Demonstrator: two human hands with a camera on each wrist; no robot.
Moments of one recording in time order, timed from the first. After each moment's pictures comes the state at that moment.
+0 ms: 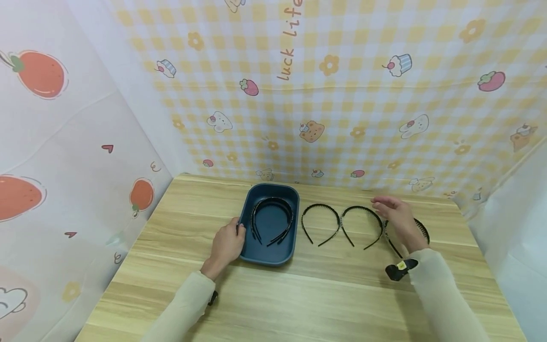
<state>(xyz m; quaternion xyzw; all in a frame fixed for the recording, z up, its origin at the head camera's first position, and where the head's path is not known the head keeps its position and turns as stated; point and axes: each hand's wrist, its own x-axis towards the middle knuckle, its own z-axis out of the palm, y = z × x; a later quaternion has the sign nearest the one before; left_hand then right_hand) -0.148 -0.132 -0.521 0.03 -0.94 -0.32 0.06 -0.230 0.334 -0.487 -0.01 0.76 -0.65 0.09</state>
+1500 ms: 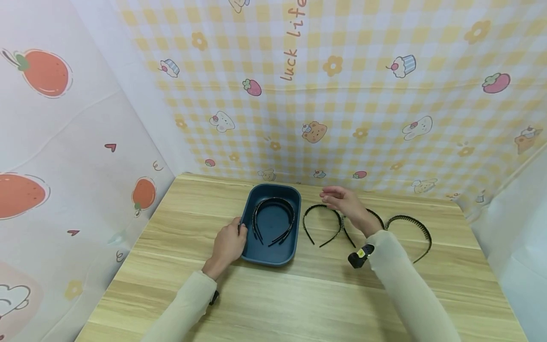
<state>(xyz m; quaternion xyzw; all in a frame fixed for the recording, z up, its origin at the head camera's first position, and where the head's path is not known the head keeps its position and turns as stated) -0.149 -0.133 -0.523 0.04 -0.95 -0.31 0.06 -0.257 0.214 -0.466 -0.12 0.77 -0.60 0.19</state>
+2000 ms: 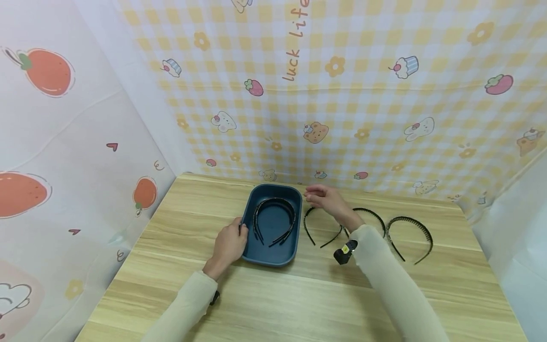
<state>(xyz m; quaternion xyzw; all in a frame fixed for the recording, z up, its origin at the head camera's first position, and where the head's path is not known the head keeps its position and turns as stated) -0.148 -0.132 -0.521 0.04 -0.95 -0.32 0.05 -0.264 0.169 -0.462 -0.12 0.75 -0.61 0.23</state>
